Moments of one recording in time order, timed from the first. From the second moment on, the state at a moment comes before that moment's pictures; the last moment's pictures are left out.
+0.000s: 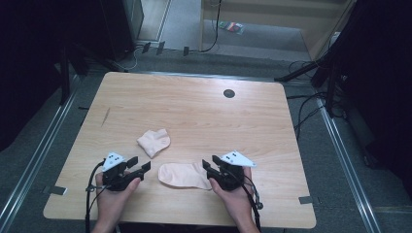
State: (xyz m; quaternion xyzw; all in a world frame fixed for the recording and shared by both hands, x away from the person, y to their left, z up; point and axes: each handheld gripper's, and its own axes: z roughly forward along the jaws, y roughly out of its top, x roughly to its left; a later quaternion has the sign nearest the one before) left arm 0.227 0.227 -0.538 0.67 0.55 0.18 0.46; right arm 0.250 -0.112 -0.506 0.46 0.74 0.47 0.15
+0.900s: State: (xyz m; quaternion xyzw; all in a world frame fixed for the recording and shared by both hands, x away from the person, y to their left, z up) left arm 0.241 0.294 -0.550 0.62 0.60 0.25 0.44; right arm 0.322 0.043 -0.507 0.36 0.82 0.42 0.12
